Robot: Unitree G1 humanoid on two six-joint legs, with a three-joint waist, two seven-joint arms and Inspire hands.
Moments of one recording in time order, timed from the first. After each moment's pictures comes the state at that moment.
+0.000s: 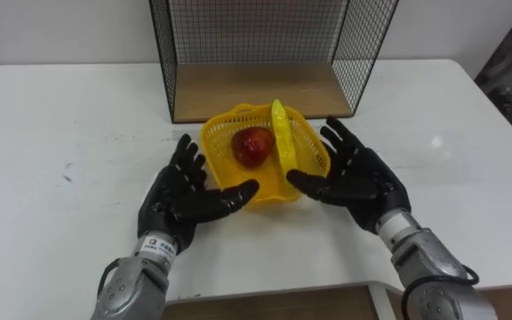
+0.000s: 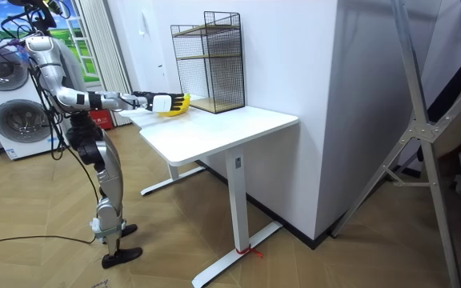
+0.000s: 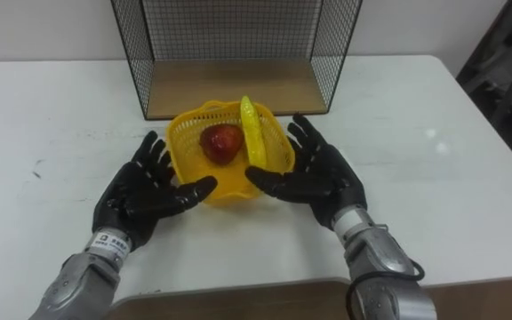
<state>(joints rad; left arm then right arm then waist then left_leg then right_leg) 0.11 0.17 -0.27 0.03 -0.64 0.01 0.04 -0.03 -0.26 0.11 0.24 0.58 0.04 0.22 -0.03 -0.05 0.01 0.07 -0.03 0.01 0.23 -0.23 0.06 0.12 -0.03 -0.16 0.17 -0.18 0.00</state>
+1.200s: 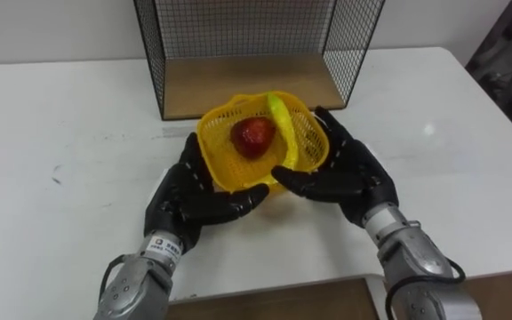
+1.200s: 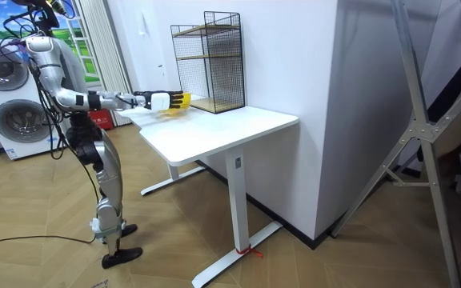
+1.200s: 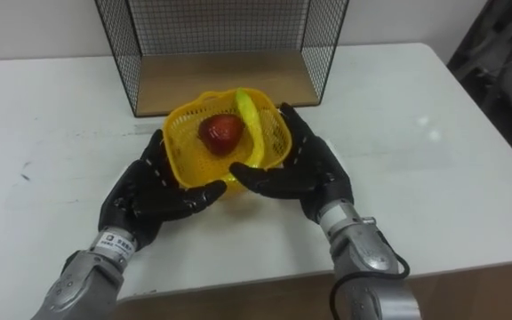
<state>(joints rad) 0.10 0.18 -0.28 0.03 -0.60 -0.01 0.03 -0.03 -0.21 0.15 0.18 0.50 -0.03 0.14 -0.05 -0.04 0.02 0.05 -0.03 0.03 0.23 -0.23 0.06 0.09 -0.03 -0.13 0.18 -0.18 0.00</state>
